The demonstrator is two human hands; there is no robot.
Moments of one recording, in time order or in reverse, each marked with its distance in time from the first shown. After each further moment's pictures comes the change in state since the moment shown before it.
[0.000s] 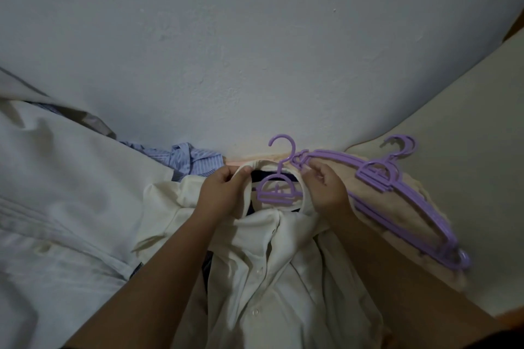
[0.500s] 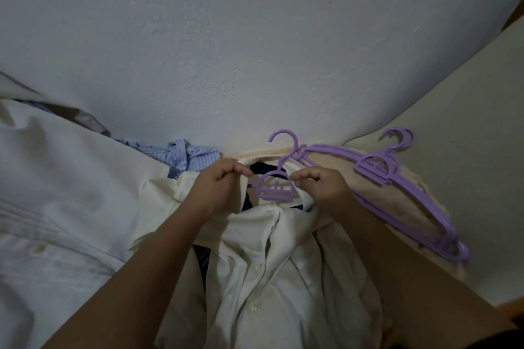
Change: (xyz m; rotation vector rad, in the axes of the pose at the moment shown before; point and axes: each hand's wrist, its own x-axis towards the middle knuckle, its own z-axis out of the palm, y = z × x) left_hand -0.001 0.007 -0.014 0.107 -0.182 0.175; right_hand -0.006 -0.009 -0.016 -0.008 -0.226 -0.042
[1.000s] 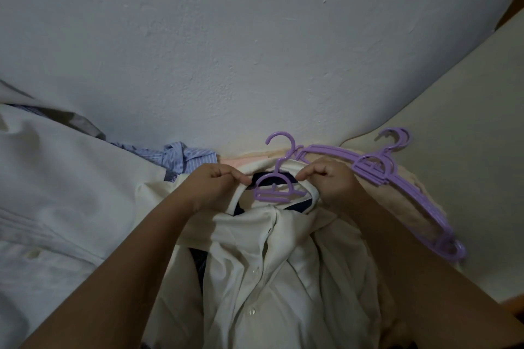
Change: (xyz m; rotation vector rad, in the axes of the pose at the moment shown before) left_hand 0.006 0.014 -0.016 0.123 -0.186 -0.103; right_hand -0.001 -0.010 -0.022 -0.164 -0.019 -0.122
